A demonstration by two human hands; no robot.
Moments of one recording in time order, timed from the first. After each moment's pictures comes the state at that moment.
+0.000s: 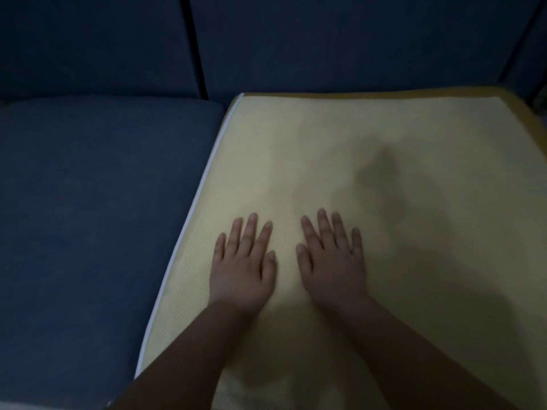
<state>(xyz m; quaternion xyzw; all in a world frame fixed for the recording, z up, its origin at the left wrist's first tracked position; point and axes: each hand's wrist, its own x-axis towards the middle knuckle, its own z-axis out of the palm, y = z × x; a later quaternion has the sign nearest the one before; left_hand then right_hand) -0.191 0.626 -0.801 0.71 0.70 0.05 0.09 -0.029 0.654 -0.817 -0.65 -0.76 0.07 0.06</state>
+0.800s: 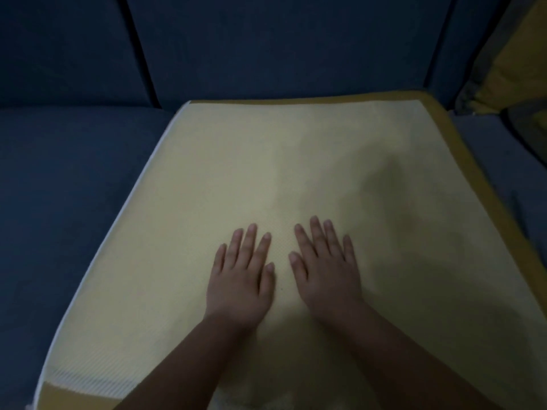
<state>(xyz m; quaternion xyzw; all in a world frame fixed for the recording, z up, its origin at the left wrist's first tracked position) -0.058 0.605 -0.802 0.73 0.67 0.06 0.09 0.101 0.632 -0.818 -0.64 -0.76 0.06 0.08</state>
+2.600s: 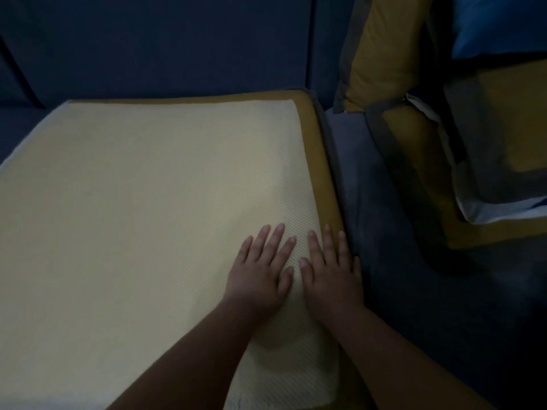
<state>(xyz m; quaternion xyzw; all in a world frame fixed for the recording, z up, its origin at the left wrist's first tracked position) 0.234 0.617 -0.807 0.83 0.55 -0.01 0.08 0.386 0.599 -0.804 -0.73 -0.67 0.15 0.00</state>
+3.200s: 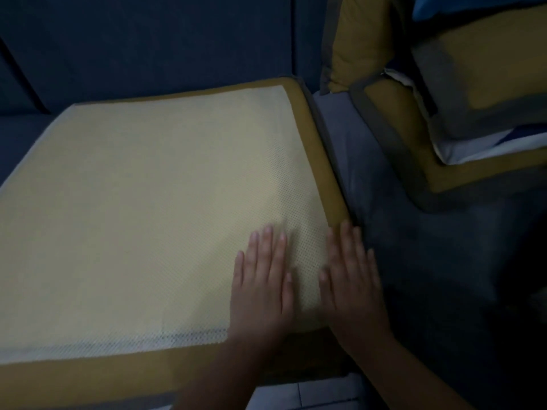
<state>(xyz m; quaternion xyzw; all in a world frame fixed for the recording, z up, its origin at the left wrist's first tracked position) 0.222 0.494 -0.797 0.80 0.58 0.15 0.07 0.376 0.471 -0.802 -0.69 -0.69 0.02 0.22</state>
